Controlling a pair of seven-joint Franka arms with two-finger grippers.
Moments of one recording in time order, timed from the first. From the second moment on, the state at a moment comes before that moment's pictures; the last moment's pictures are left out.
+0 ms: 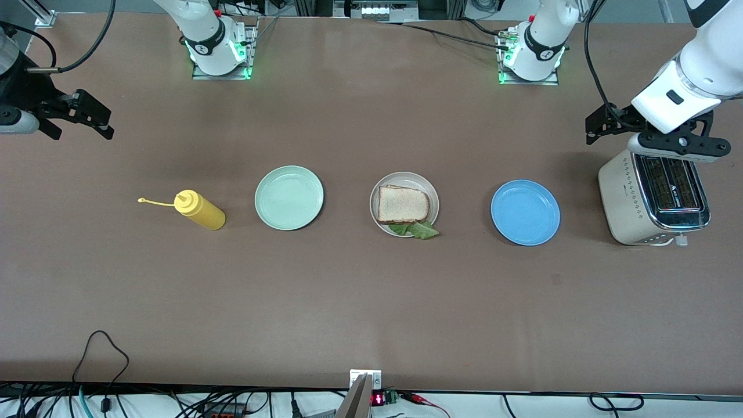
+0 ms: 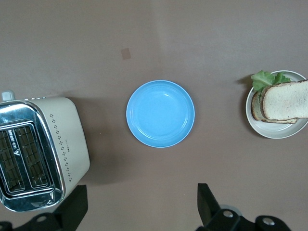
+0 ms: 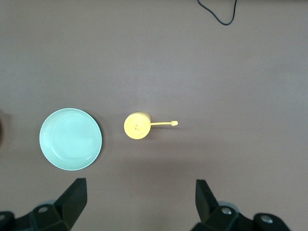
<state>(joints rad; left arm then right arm) -0.07 -0.04 -0.05 -1.71 0.00 1.62 -0.01 0.01 -0.09 0.05 -1.70 0.00 1.69 0.03</state>
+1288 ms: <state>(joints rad) -0.05 -0.05 -0.05 -1.71 0.00 1.61 -0.01 0.01 -0.09 0.05 -1.70 0.00 1.69 0.03</state>
